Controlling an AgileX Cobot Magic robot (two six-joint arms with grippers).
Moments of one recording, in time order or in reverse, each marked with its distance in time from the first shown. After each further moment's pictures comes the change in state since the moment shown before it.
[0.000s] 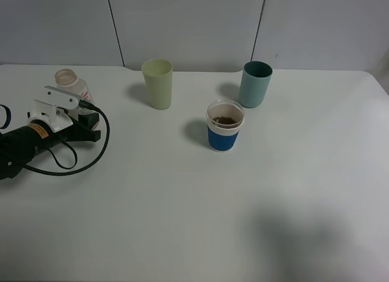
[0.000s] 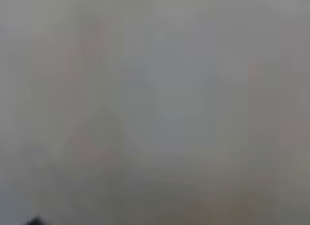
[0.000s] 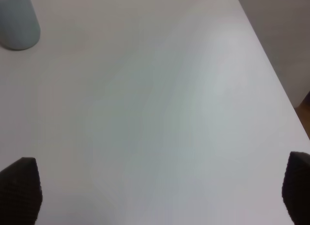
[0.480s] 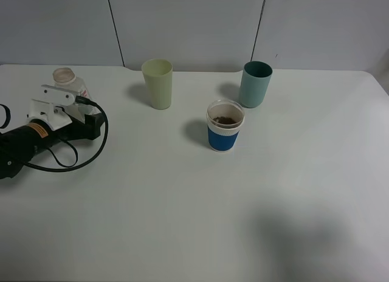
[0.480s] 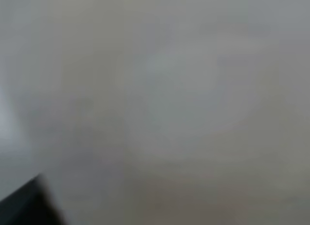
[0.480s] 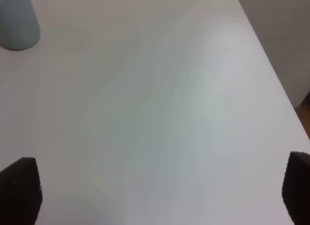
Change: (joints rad) left arm 0.000 -0.005 0.000 -0.004 0.000 -0.075; right arm 0.000 0.000 0.000 0.000 0.000 0.000
